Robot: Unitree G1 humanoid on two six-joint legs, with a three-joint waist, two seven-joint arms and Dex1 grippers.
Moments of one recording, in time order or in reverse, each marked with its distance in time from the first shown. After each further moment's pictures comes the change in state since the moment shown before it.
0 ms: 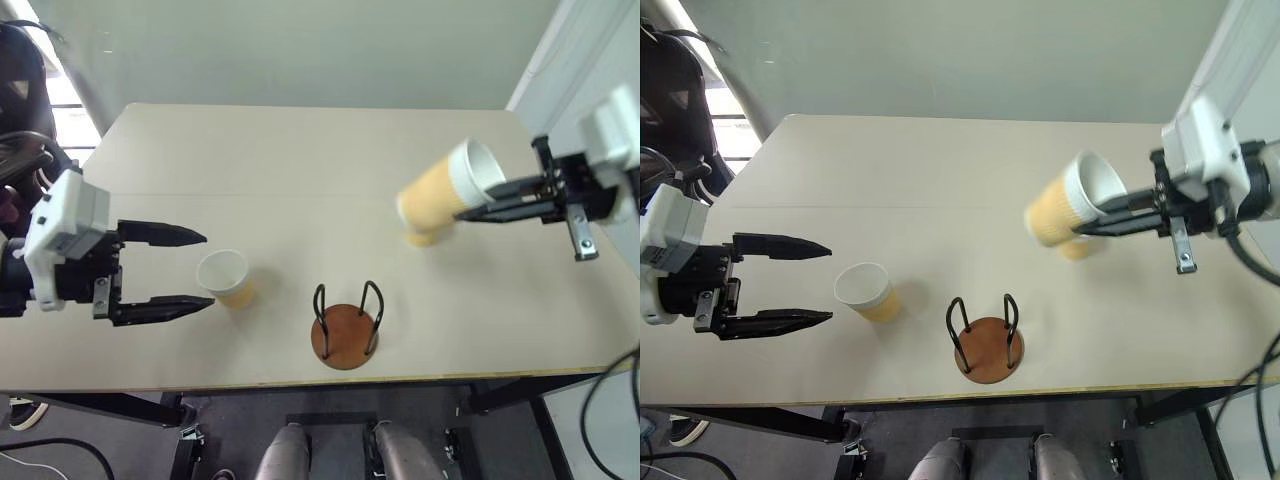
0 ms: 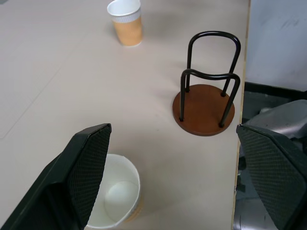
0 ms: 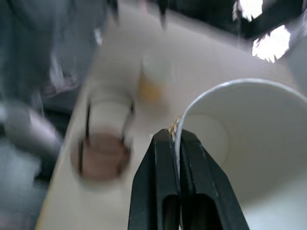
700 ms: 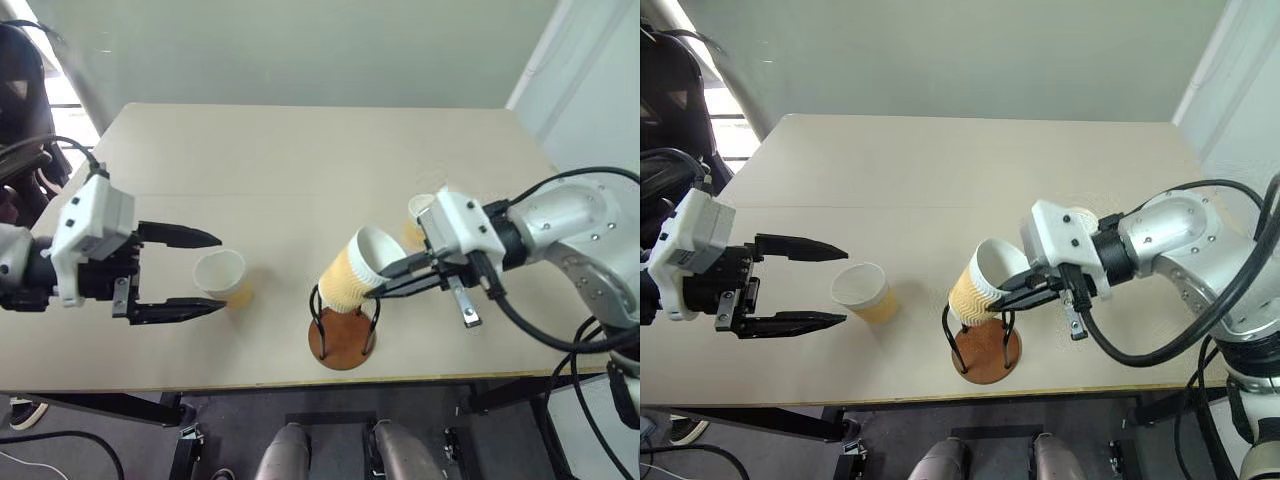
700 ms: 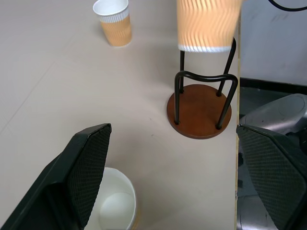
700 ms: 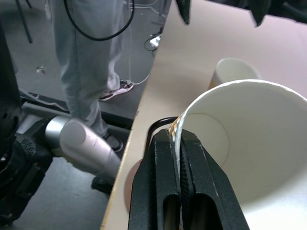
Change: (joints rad) left arm -0.040 0.001 -0.082 0.007 0.013 -0.033 0.001; right arm 0.062 0.127 0.297 -0.231 -0.059 0.131 -0.161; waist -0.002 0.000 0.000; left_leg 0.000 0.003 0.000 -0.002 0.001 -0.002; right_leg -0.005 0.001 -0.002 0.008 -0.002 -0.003
